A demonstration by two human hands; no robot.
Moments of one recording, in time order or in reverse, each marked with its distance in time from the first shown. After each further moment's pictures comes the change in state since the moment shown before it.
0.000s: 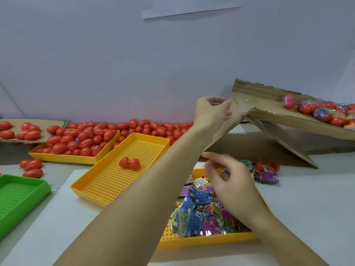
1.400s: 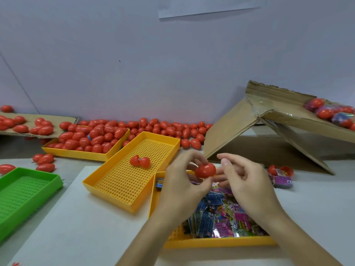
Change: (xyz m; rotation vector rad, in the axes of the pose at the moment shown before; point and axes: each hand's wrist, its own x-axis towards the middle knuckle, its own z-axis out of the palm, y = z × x) left_hand -0.117 -0.068 -0.099 0.426 -0.042 0.310; right_hand 0.001 -0.002 0.001 0.082 0.003 0.045
